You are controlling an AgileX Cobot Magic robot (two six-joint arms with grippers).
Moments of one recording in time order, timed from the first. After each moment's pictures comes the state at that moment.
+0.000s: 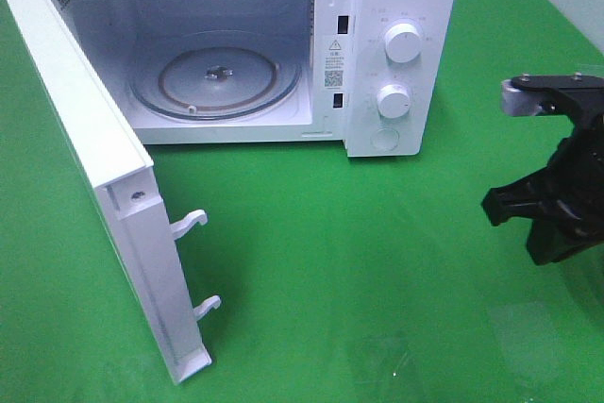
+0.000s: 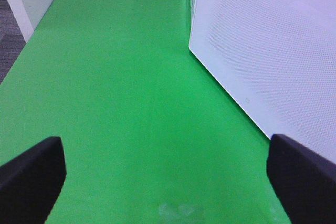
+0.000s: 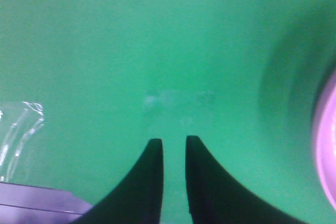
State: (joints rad) left arm 0.02 0.00 -0.52 -0.03 1.08 -0.03; right arm 0.24 1.45 -0.77 0.00 0.79 0.08
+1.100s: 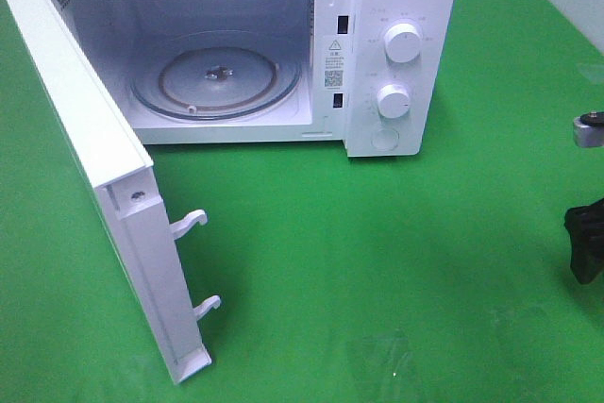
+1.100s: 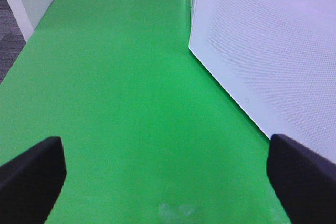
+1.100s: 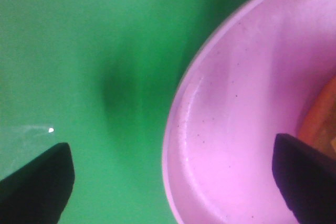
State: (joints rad) left arm 0.02 0.00 -0.52 -0.03 1.08 -0.03; right arm -0.04 1.64 -0.78 -0.19 0.68 -0.01
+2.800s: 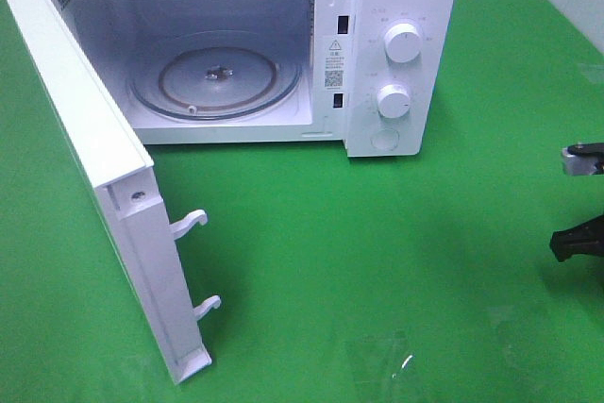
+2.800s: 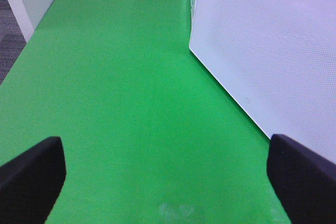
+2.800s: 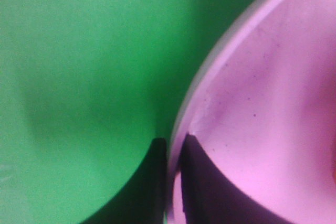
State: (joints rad) left arm 0.02 0.00 -0.52 -0.03 1.08 -0.03; right arm -0.05 1.79 -0.78 -0.24 0.62 0.09
